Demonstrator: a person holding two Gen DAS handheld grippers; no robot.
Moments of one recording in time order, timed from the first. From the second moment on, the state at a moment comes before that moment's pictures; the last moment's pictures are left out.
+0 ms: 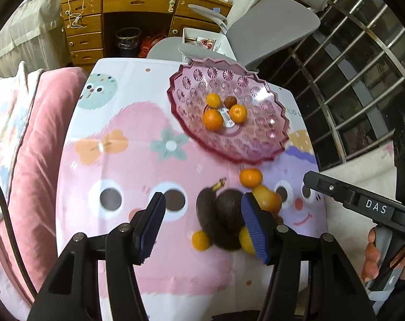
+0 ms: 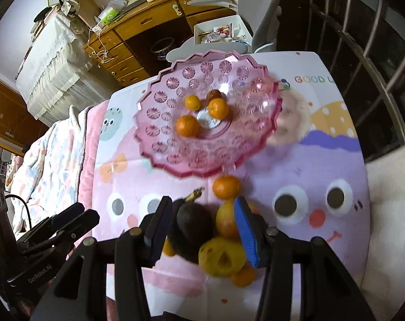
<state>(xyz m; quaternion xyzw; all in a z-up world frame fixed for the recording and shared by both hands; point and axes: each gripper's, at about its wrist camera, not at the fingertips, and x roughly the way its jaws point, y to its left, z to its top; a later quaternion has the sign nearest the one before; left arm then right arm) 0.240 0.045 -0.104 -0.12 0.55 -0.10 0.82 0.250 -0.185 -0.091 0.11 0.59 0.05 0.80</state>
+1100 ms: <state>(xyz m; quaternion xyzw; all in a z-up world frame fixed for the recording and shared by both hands) 0.162 0.006 -0.123 -0.15 0.61 -0.12 0.77 0.090 -0.198 -0.128 -0.06 0.51 0.11 0.85</state>
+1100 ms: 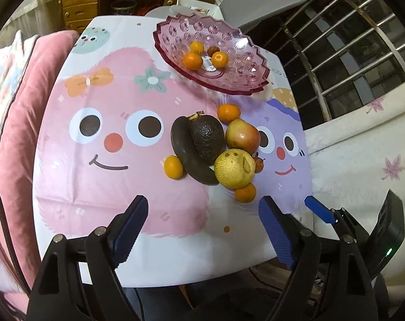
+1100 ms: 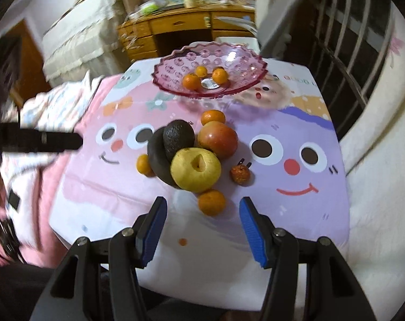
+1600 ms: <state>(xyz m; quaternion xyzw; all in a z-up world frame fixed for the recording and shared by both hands) 0.177 -0.047 -0.166 -0.17 0.66 -0.03 0.73 0.095 -0.204 -0.188 -0.23 0.46 0.26 0.82</state>
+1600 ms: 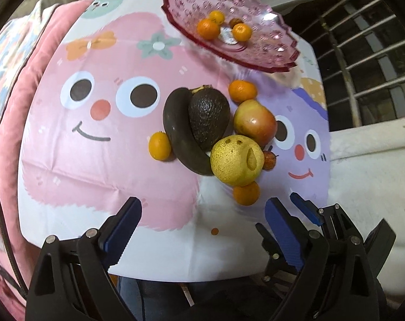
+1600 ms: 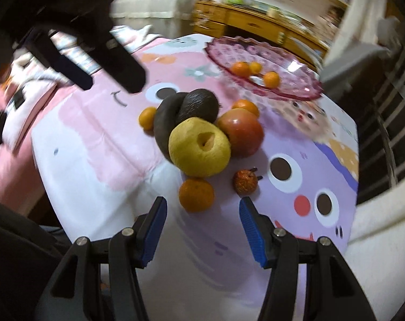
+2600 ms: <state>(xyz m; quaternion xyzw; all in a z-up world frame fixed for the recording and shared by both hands) 0.250 -0.140 -0.238 -0.10 0.73 0.08 0.67 0.125 -0.222 -0.238 -0.23 0.43 0.42 0.77</state>
